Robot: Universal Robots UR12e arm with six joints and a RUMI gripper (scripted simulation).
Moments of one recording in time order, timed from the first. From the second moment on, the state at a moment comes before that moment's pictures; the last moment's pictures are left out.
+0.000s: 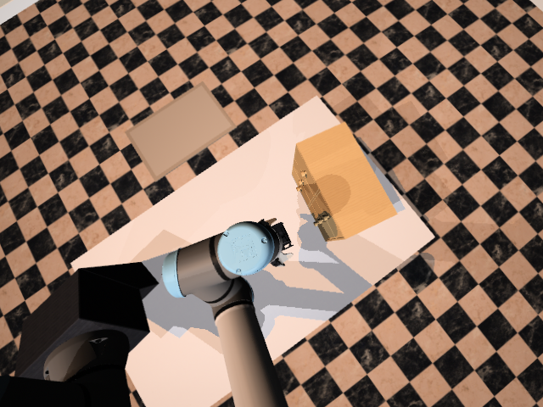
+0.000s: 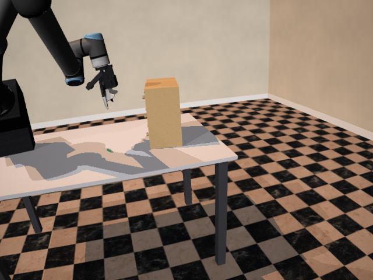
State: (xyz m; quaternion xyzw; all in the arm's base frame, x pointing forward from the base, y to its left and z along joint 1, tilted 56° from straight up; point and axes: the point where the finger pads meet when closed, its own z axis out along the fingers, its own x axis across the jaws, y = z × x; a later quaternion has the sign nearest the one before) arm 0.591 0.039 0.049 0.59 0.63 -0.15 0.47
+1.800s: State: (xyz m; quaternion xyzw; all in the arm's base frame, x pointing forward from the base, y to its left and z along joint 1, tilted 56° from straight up) arm 0.678 -0.016 0.023 0.35 0.64 0.12 0.67
